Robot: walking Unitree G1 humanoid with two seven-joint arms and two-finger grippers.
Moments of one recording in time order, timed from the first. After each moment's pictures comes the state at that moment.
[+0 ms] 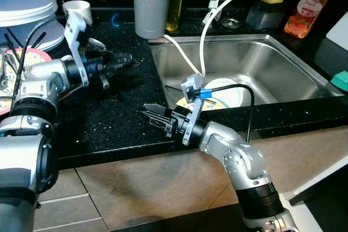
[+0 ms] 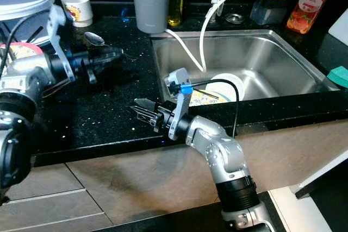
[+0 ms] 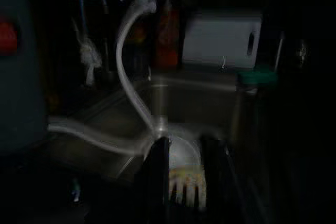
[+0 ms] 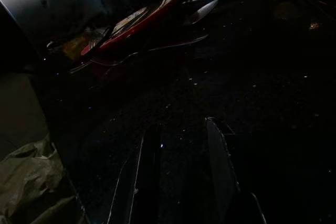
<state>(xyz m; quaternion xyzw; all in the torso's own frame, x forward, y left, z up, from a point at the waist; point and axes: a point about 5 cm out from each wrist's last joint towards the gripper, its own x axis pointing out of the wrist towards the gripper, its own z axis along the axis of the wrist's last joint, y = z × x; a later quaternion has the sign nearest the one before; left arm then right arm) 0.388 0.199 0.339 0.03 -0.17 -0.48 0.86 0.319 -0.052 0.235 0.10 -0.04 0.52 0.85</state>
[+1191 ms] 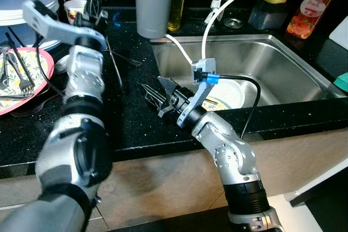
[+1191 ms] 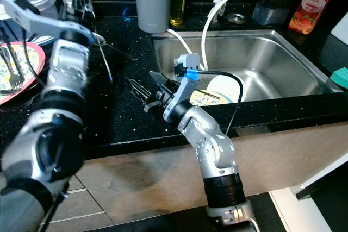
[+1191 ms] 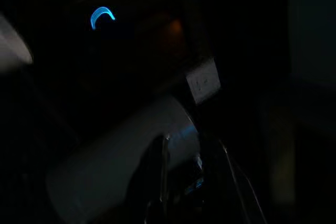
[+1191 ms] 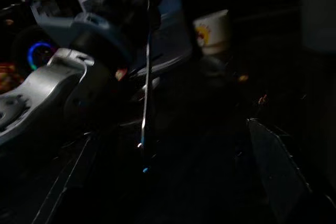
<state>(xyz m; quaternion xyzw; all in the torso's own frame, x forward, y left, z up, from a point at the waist) 0.401 0.185 0.351 -0.51 -0.35 -0.12 0.78 0.326 -0.040 0.269 0.15 -0.16 0.40 0.89</state>
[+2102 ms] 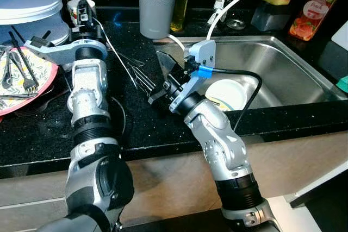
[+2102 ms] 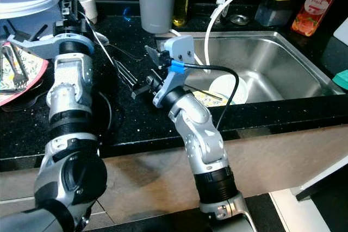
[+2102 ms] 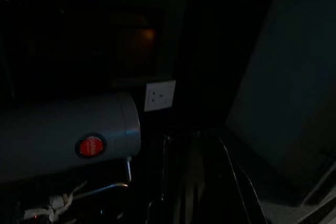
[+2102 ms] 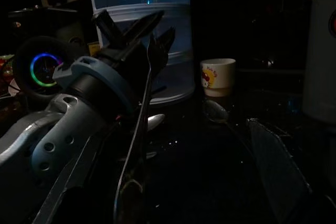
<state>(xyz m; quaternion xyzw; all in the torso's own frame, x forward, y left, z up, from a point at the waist) 0.382 0.171 0.347 -0.67 -0.30 -0.22 0.64 0.320 -0.026 0.294 0.10 -0.24 0.39 0.88</state>
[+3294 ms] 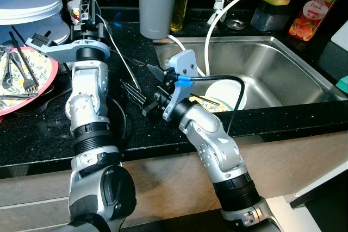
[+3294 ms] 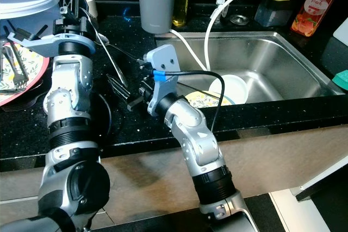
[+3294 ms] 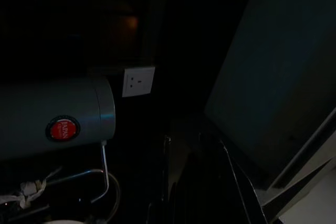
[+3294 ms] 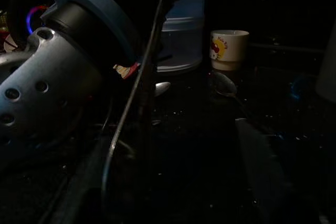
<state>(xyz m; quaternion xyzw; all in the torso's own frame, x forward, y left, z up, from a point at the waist) 0.368 0.162 0.354 -0.68 -0.30 -0.26 0.61 0.324 -0.015 0.281 0.04 -0.20 0.40 0.89</state>
